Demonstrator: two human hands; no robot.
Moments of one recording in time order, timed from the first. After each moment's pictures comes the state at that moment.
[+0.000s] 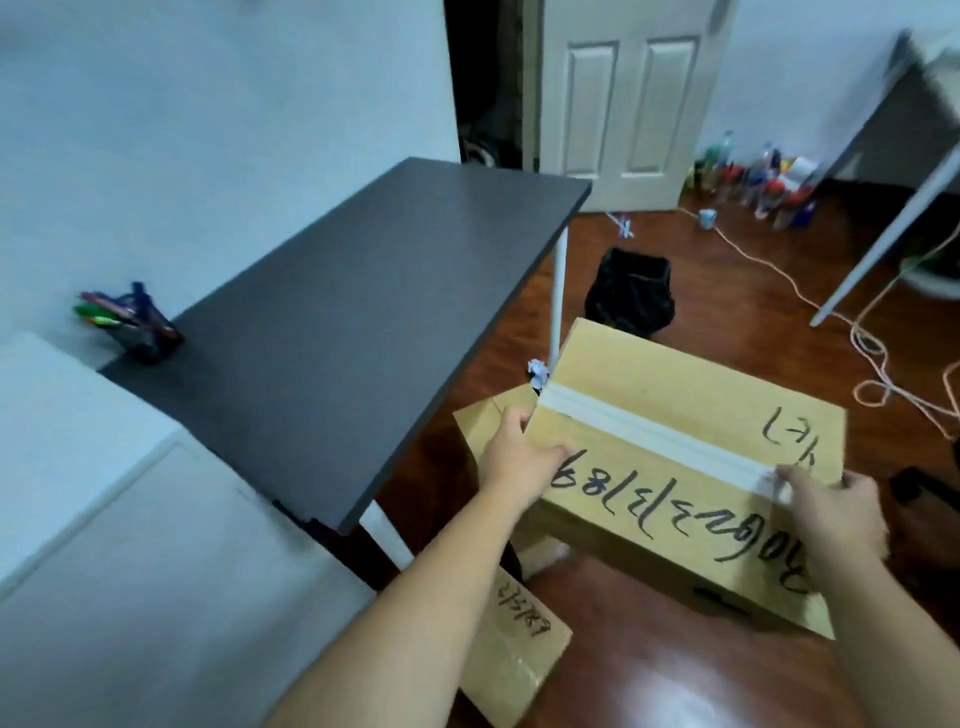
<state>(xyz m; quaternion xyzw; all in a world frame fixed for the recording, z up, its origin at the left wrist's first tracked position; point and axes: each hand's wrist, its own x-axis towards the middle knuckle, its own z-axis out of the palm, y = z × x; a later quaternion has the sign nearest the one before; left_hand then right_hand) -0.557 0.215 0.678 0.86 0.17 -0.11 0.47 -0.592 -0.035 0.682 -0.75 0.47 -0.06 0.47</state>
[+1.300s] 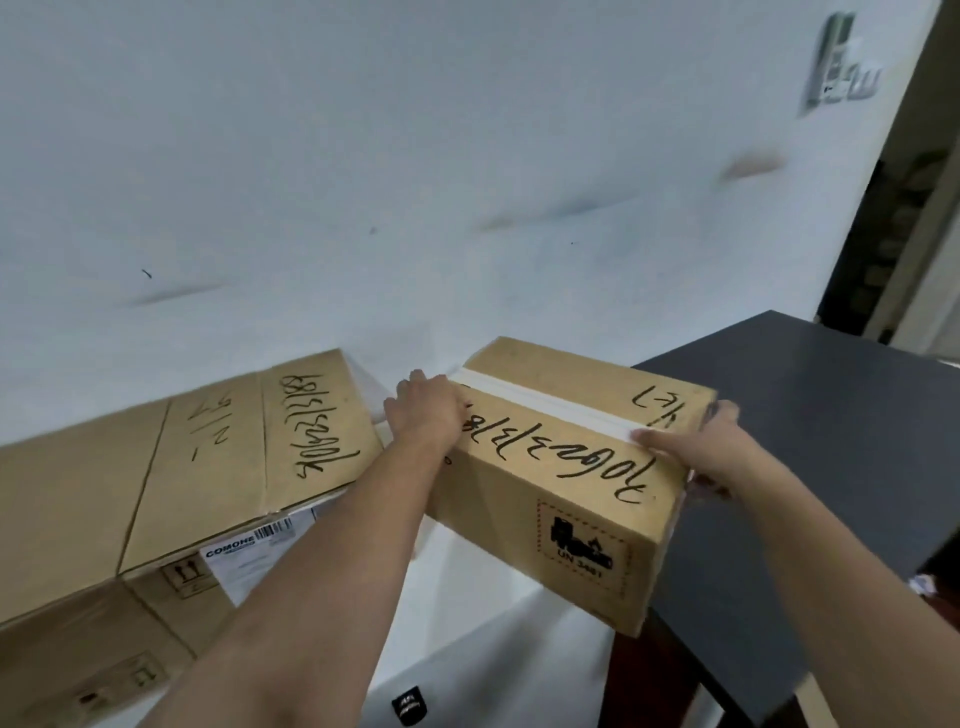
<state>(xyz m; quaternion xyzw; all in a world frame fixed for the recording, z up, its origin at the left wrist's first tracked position) -0.658 0.760 0.865 0.90 0.42 0.11 0.06 -0.535 0.515 0.856 -0.89 -0.04 0.19 0.40</state>
